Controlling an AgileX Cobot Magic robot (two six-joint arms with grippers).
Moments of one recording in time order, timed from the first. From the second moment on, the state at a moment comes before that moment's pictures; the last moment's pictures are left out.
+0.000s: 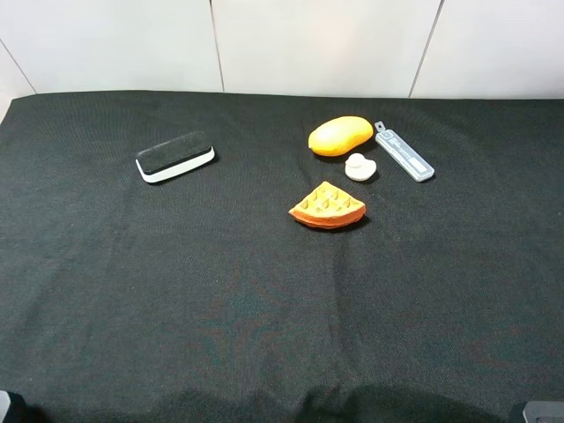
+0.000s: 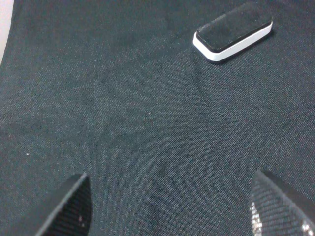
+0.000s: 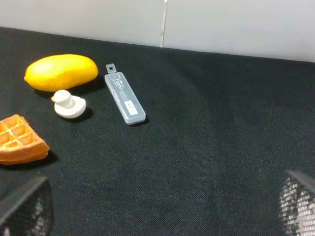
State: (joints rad) left arm 0.00 -0.01 -0.49 0.02 1.06 0.04; right arm -0.09 -0.01 -0.50 0.18 1.04 -0.21
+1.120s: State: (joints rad) left arm 0.00 0.18 -0.50 0.06 1.03 0.04; right arm -0.09 -0.01 -0.50 0.18 1.04 -0.21
